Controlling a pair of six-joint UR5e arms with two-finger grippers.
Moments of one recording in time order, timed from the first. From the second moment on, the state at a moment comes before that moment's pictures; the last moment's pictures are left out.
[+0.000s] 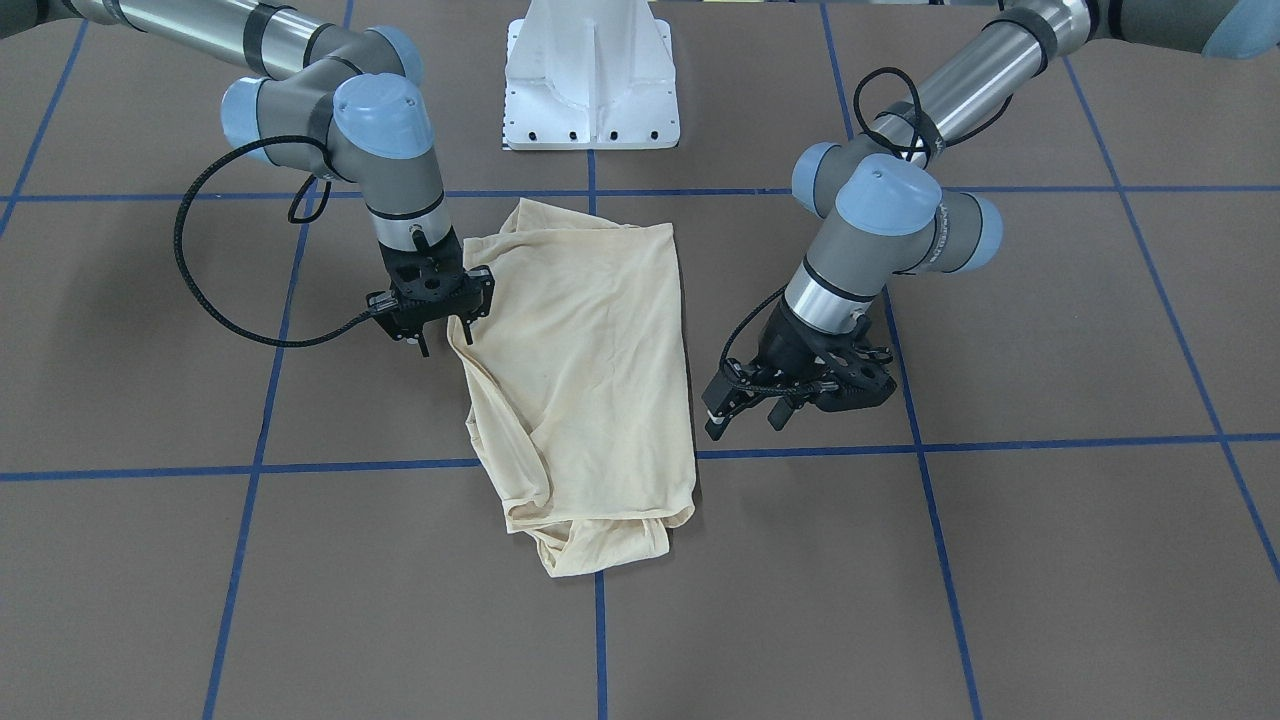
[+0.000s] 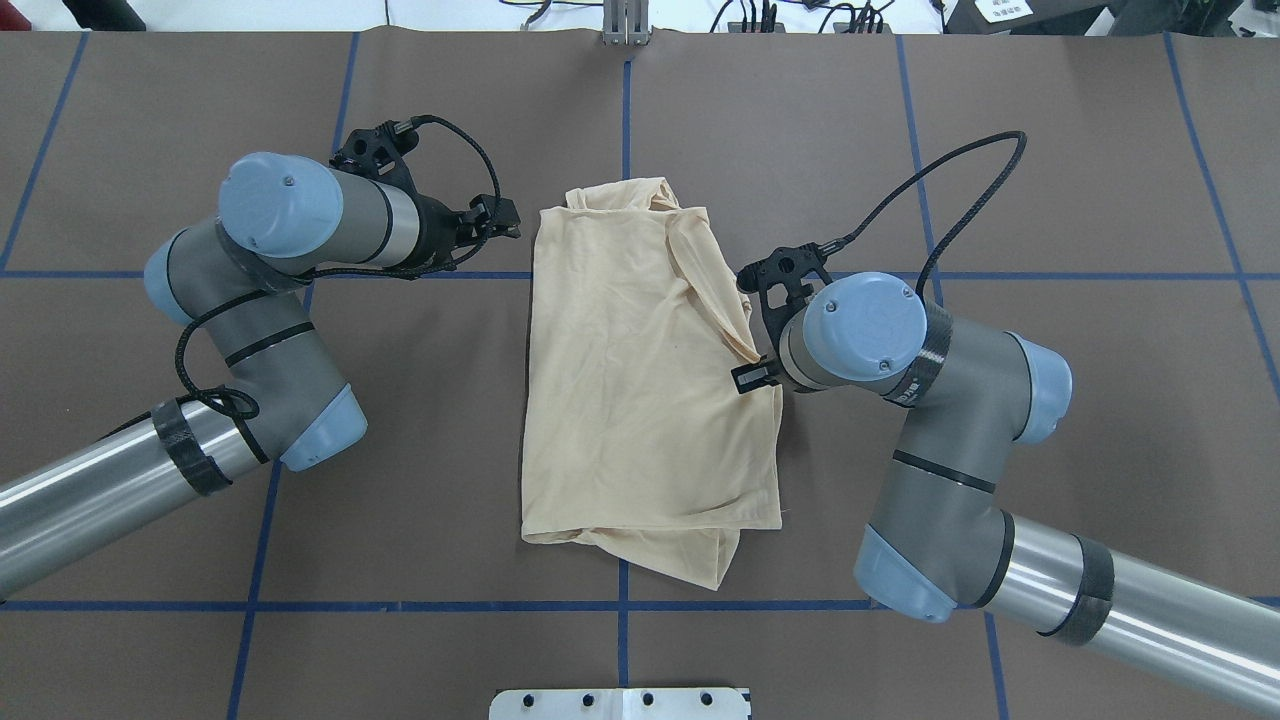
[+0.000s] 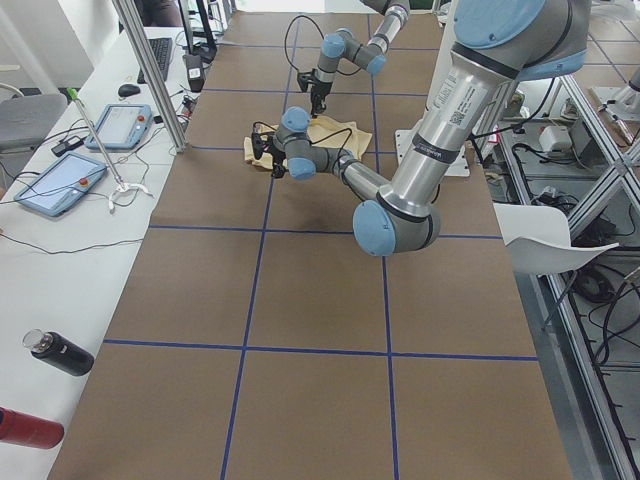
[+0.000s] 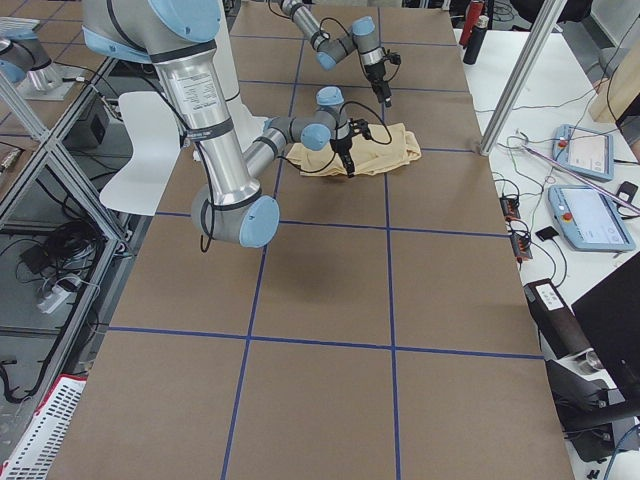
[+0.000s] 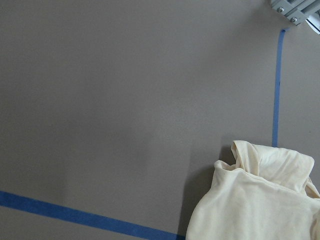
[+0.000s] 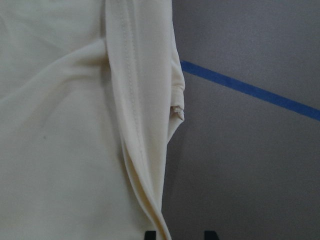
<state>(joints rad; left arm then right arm) -0.70 -2.15 -1.41 -2.33 -1.80 -1.55 0.51 -1.11 1.73 -1.40 1.68 0.87</state>
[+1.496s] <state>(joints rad) -0.70 -2.14 -1.39 -2.34 -1.80 -1.54 0.59 -0.82 1.34 -1.32 1.64 0.84</state>
